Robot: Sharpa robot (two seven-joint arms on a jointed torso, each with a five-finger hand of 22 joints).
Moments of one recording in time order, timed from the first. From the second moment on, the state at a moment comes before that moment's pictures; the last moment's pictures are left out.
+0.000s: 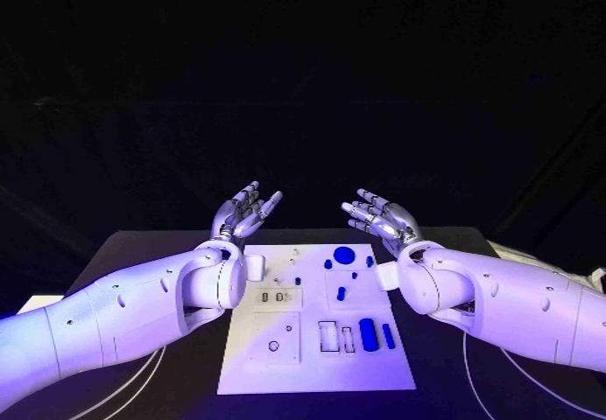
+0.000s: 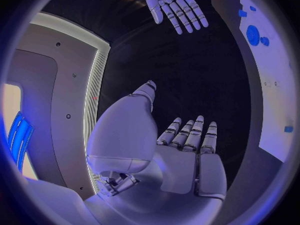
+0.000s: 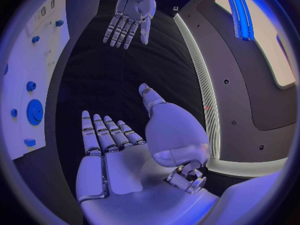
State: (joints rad) left arm 1.11 -0.64 -0.02 1.37 0.01 -0.61 0.52; left_hand 1.30 -0.09 0.15 0.27 0.16 0.23 0.14 0.03 0.03 0.19 0.21 0.02 0.03 0.29 0.22 0.04 0.04 0.05 0.14 0.28 0.02 0.02; right arm 1.11 -0.72 -0.04 1.43 -0.13 -0.49 0.42; right_hand 1.12 0.09 0.11 -0.11 0.24 0.23 0.14 0.03 0.03 0.32 0.26 0.03 0.04 0.35 0.25 0.03 0.03 0.08 0.39 0.28 0.04 0.04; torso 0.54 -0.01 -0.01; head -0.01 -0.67
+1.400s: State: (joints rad) left arm 1.12 -0.84 -0.01 1.63 -0.01 -0.38 0.48; left_hand 1.34 -0.01 0.12 0.20 0.16 0.87 0.22 0.14 0.07 0.95 0.19 0.16 0.07 1.07 0.14 0.21 0.15 0.18 0.88 0.25 0.28 0.11; right arm 1.25 -0.74 -0.03 1.33 -1.22 -0.28 0.15; right_hand 1.27 0.00 0.24 -0.28 0.28 1.04 0.17 0.08 0.07 1.21 0.10 0.08 0.07 1.42 0.02 0.22 0.15 0.17 1.21 0.10 0.45 0.20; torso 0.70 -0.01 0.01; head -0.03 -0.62
